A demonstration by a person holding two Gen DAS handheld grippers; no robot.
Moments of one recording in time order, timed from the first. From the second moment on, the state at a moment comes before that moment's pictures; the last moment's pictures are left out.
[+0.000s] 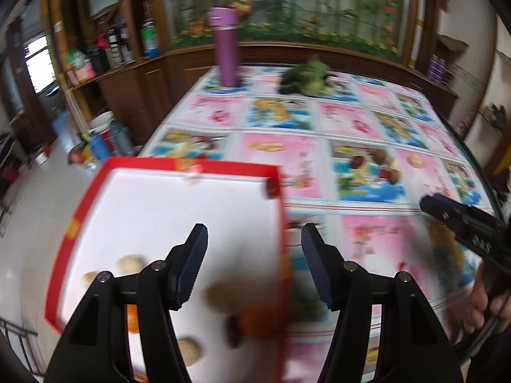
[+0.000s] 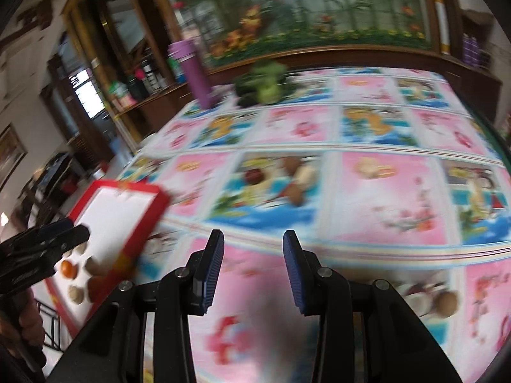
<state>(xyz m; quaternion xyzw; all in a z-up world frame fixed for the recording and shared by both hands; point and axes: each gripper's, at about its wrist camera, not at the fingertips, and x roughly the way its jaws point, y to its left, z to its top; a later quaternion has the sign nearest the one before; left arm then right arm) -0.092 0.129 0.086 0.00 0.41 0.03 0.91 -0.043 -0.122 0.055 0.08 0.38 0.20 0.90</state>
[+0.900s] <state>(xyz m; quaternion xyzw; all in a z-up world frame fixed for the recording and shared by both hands) 0.003 0.054 0.066 0.08 0.44 -0.05 0.89 0.027 -0.135 0.027 0.09 0.44 0.17 0.88</state>
